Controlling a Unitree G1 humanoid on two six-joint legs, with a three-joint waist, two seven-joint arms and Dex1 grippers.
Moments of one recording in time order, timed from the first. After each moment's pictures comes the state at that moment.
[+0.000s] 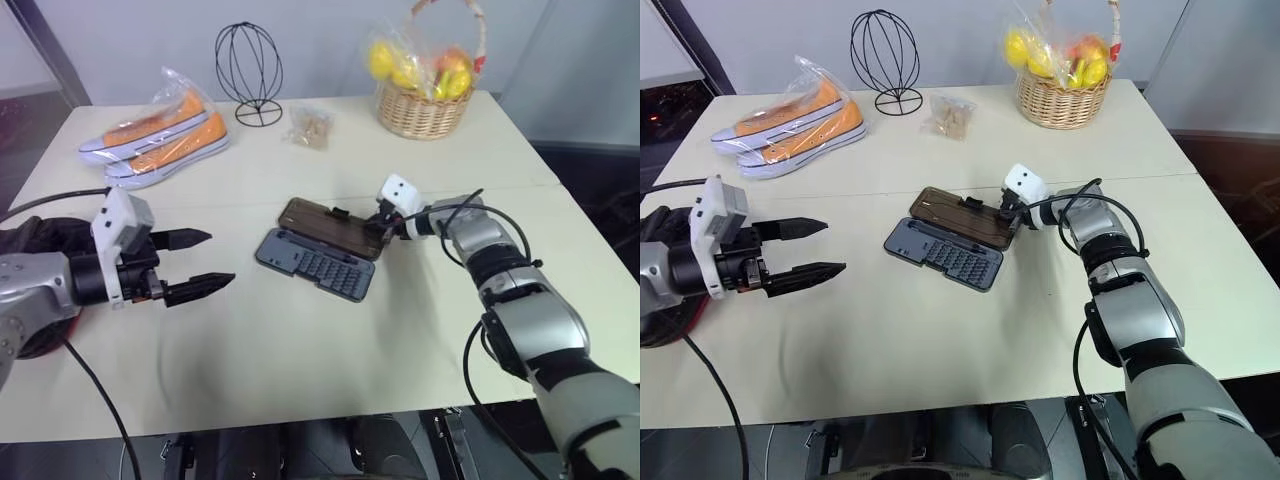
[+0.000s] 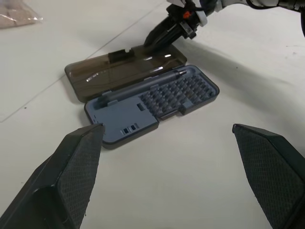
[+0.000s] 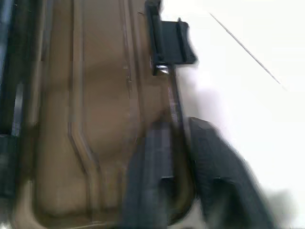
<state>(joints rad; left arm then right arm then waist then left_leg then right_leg) -0.11 1.04 0.37 -0.45 -0.89 0.78 -0.88 -1.07 -0.42 0.26 1.08 -0.10 0.04 0.94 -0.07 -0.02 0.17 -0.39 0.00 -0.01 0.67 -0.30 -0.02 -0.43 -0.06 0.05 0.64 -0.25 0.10</state>
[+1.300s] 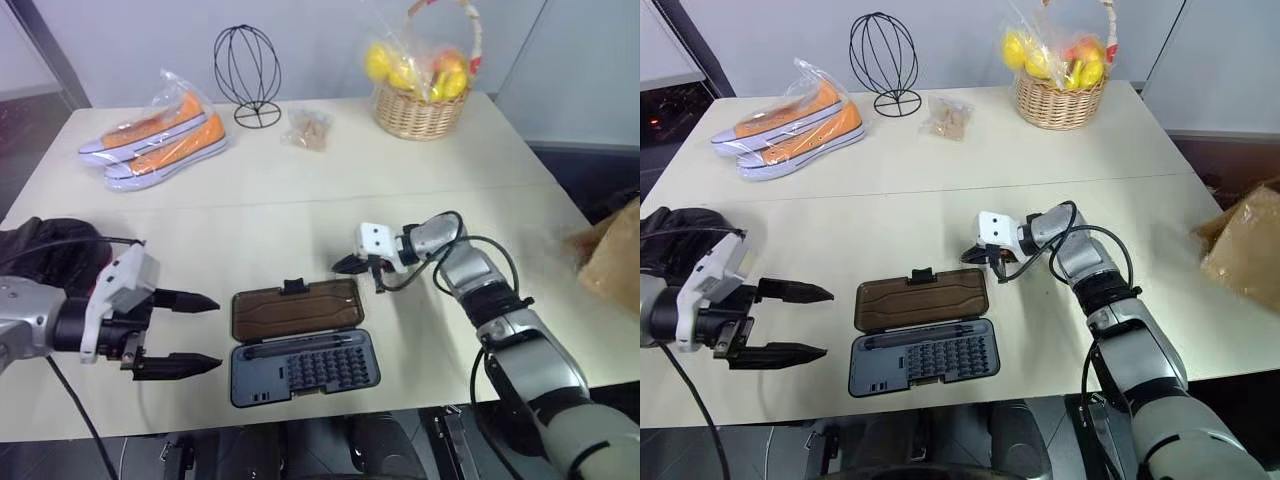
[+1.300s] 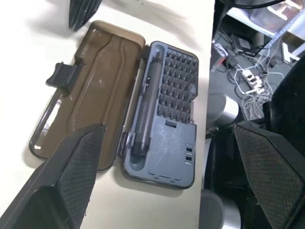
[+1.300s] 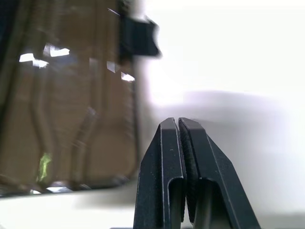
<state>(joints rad) 0.10 1.15 0.40 -0.52 -0.85 0.77 -1.26 -0.83 -0.42 0.31 0.67 -0.09 -0.13 1.25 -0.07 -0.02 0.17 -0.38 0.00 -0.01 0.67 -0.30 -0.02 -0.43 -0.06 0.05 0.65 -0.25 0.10</state>
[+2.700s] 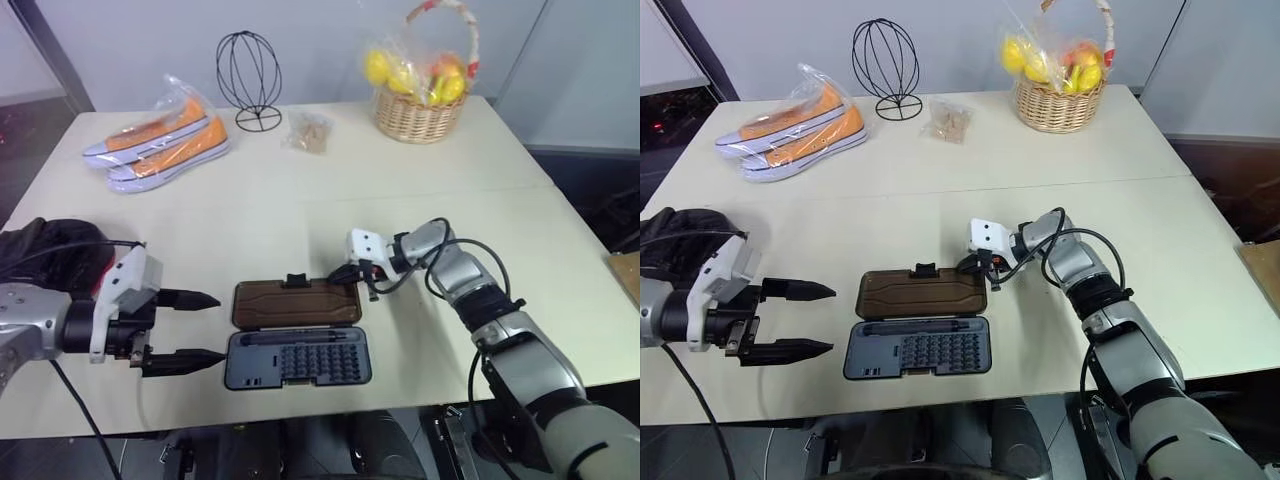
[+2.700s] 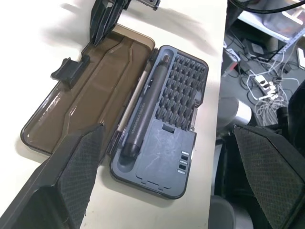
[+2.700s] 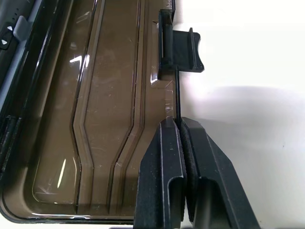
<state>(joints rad) 0.10 1.10 0.39 -0.52 -0.81 0.75 -1.22 -0.80 -0.42 0.37 0.59 -0.03 0.01 1.28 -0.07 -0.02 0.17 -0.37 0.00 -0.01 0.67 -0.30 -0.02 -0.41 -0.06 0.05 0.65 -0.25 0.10</state>
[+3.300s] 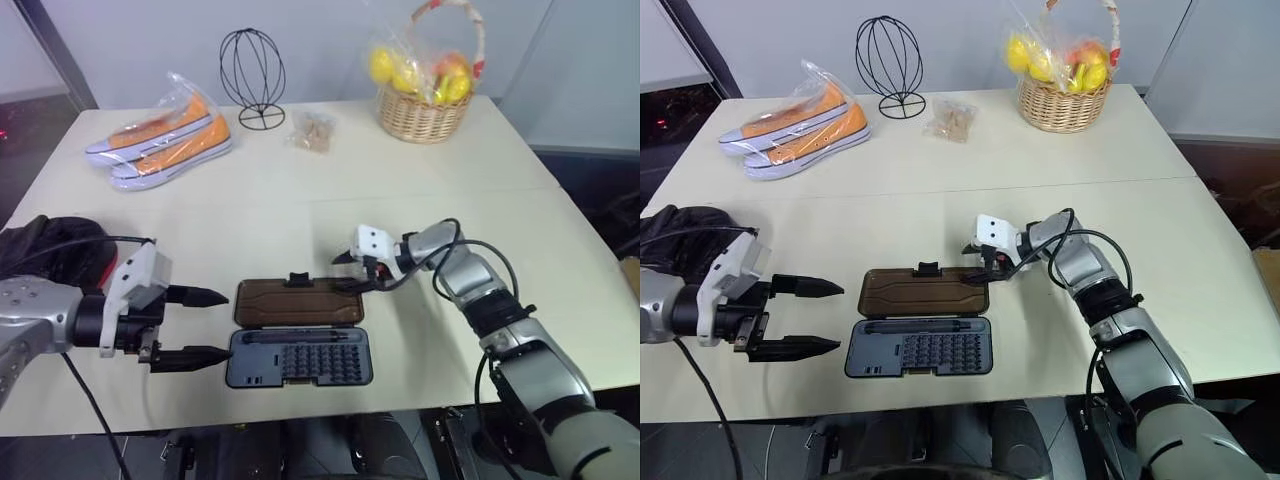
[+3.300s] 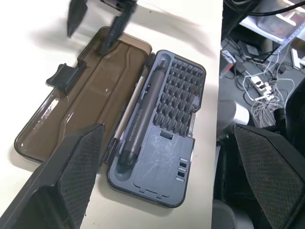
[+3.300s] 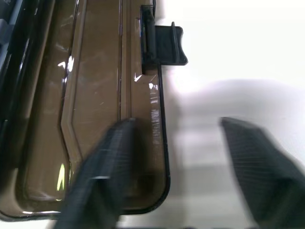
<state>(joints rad) 0.03 1.10 0.33 -0.51 -0.82 0.75 -1.22 -0.74 -0.47 0.34 0.41 -0.01 0.14 1.25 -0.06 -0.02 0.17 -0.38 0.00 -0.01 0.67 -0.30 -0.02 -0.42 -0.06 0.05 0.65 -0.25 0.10</state>
